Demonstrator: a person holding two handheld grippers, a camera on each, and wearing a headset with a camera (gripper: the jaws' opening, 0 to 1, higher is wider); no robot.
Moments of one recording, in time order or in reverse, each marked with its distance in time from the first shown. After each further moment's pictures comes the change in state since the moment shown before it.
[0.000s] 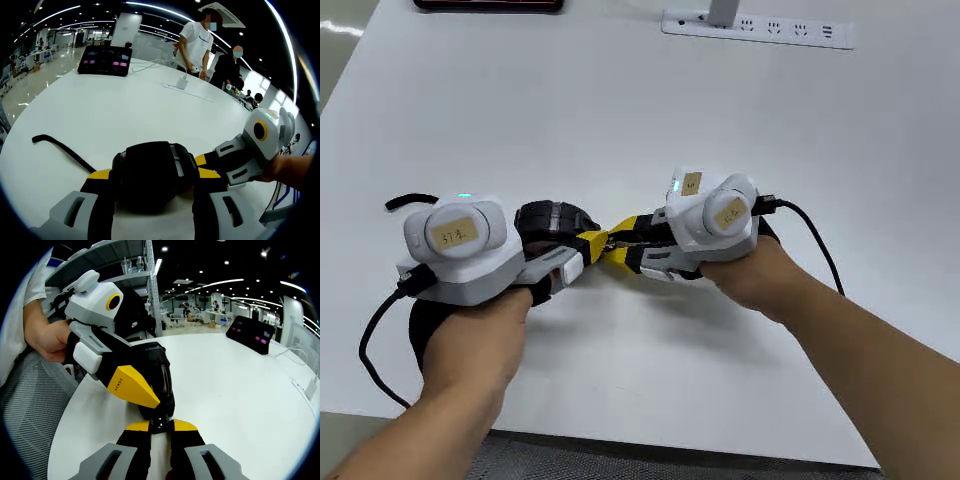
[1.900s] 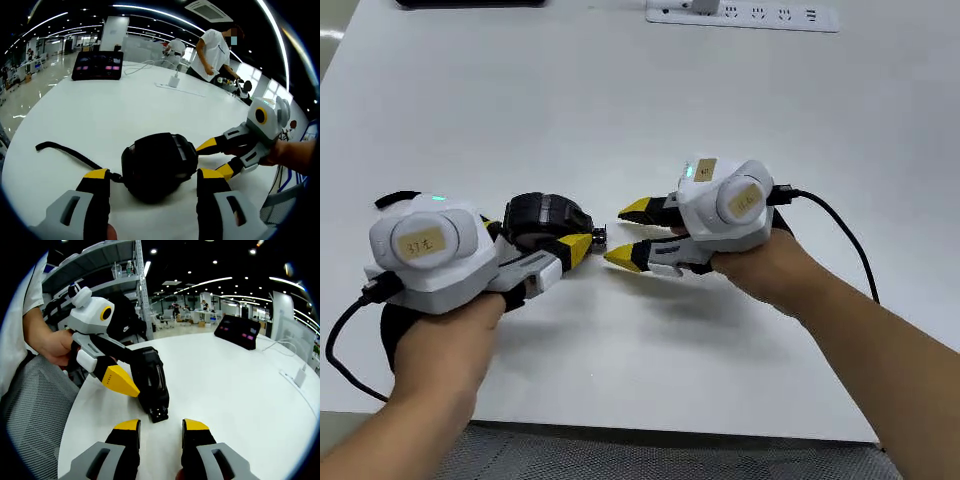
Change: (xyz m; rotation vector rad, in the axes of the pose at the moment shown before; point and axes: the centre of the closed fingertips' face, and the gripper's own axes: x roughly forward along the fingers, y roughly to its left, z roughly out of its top) left arm -0.017 0.008 -0.005 0.095 -0.002 -0.055; right arm -0.032 0.001 -0.004 0.072 -0.020 -0.075
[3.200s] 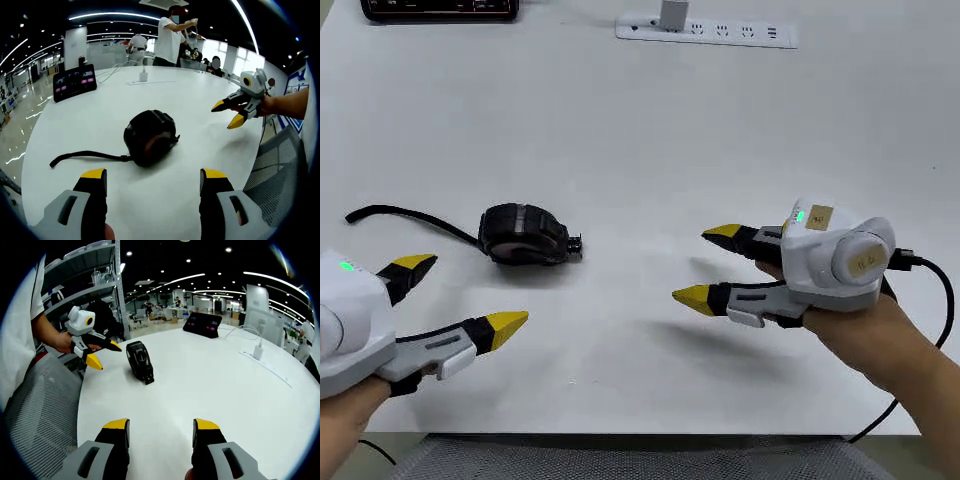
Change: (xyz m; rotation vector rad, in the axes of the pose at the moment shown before) left arm -0.058 0.004 -0.022 0.321 0.040 -0.162; right arm -0.110 0.009 -0.043 0.114 0.018 -0.211
